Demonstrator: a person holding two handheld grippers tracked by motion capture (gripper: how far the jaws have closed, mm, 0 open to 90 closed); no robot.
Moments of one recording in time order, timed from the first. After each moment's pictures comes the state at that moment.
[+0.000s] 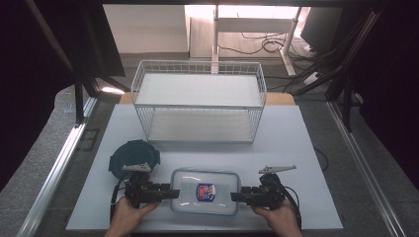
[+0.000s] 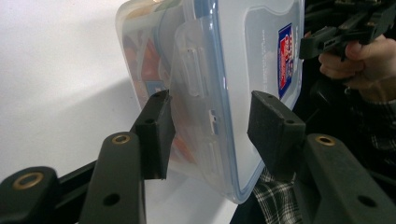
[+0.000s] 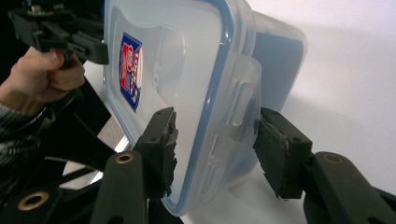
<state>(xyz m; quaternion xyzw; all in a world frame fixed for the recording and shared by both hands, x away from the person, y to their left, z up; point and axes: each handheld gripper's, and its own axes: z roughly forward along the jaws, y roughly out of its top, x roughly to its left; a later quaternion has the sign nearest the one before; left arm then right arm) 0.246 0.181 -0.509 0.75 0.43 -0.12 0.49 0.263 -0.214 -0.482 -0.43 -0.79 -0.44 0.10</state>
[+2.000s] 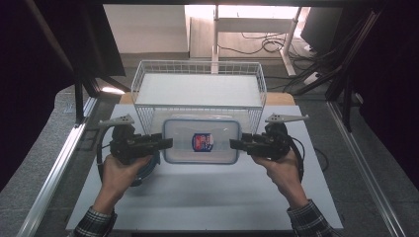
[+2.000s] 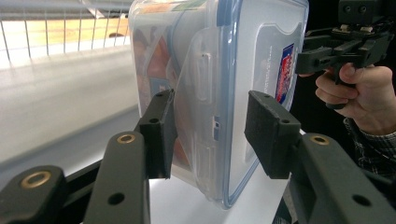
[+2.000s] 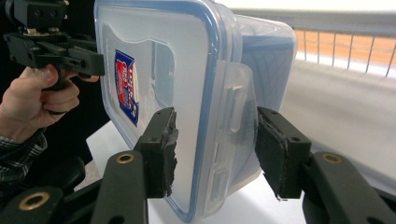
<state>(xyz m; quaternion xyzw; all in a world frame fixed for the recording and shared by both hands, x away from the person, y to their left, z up) 0.295 0.198 -0.376 0.72 0.41 0.00 0.56 0.331 -0.195 -0.359 -0.35 -0.78 -0.53 0.00</state>
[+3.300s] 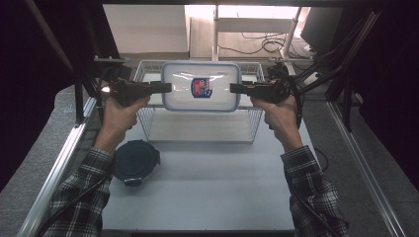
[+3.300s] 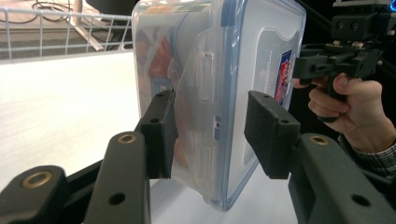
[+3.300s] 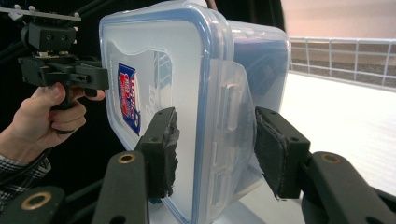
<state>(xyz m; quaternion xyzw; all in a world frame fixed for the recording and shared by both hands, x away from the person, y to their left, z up) 0.398 0.215 -0.298 0.70 0.40 0.00 0.59 0.424 -0.182 -0.276 -0.35 -0.75 -0.56 -0.02</state>
